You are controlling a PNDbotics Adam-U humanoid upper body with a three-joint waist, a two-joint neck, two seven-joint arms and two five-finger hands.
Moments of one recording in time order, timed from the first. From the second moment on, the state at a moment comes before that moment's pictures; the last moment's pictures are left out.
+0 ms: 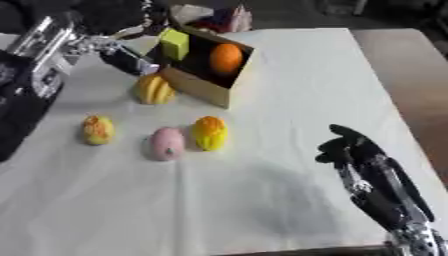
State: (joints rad) left arm -0.91 0.67 -0.37 -1.38 -0.90 -0.43 -0.38; right arm -0.10 -0.16 0.06 -1.78 0.03 -0.24 0.30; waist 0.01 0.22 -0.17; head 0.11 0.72
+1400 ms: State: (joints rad) left arm -0.74 0.75 -0.43 -1.32 -1.00 -0.46 -0.63; right arm -0.09 -0.17 0.05 -1.78 0.04 -0.24 0.29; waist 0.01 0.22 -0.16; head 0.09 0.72
